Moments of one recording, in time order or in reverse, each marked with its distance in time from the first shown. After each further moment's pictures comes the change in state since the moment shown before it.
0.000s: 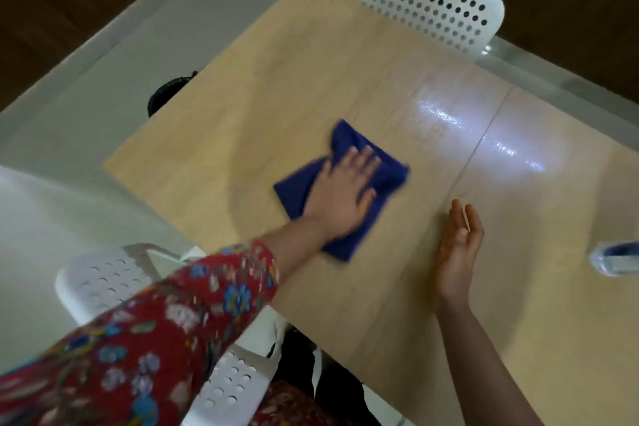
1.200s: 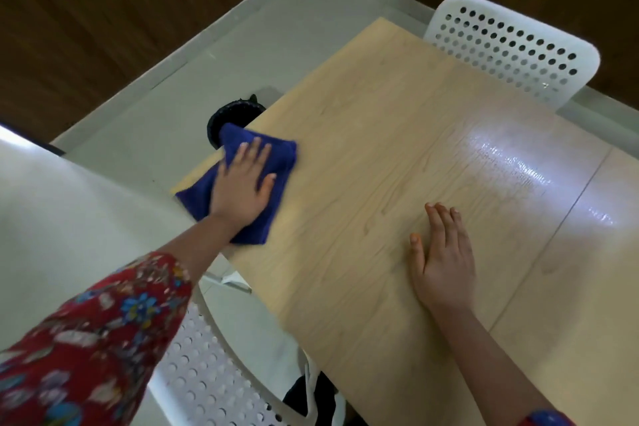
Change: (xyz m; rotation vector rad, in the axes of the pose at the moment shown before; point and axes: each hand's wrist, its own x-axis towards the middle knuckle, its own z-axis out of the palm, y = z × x) left_hand -0.058 -0.241 -0.056 0.073 0.136 -0.473; right_hand 0.041 0.009 0.118 -1.147 -0.259 -0.491
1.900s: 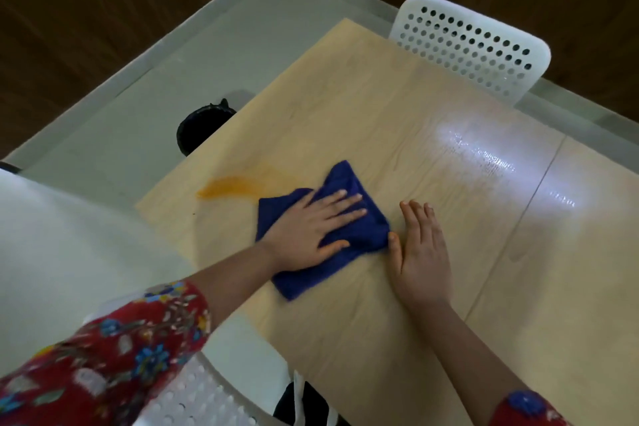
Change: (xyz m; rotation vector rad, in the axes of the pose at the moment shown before) left_hand -0.029 0.121 0.015 -0.036 -0.227 0.728; right_hand -0.001 0.000 -0.004 0.016 -0.010 -0.008
